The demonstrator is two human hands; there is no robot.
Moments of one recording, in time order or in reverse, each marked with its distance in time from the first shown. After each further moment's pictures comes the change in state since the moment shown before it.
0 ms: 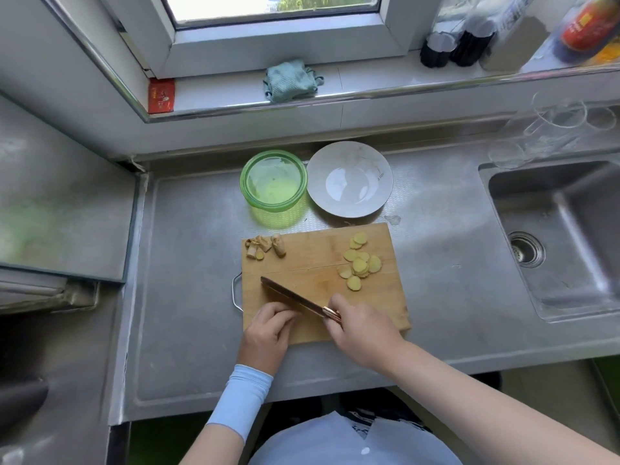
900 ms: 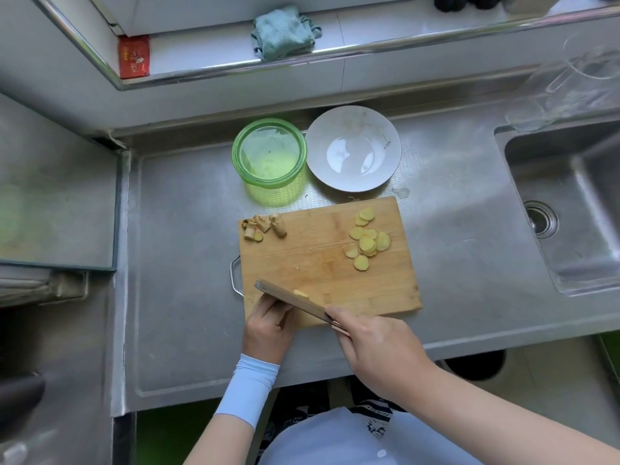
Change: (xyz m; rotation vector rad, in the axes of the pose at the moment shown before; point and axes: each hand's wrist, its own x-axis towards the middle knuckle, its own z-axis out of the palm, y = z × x) left_hand -0.006 -0.010 0.014 -0.008 0.170 0.010; right_hand -0.041 -0.003 0.024 -0.064 0.144 -0.152
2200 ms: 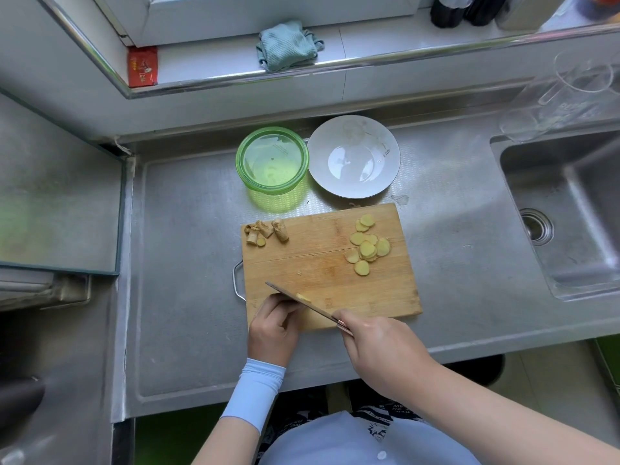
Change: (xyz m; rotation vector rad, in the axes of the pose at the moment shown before) left_hand 0.001 0.003 0.002 -0.050 -0.008 -0.064; right_hand 0.004 -0.005 -0.013 0.005 -0.125 0.104
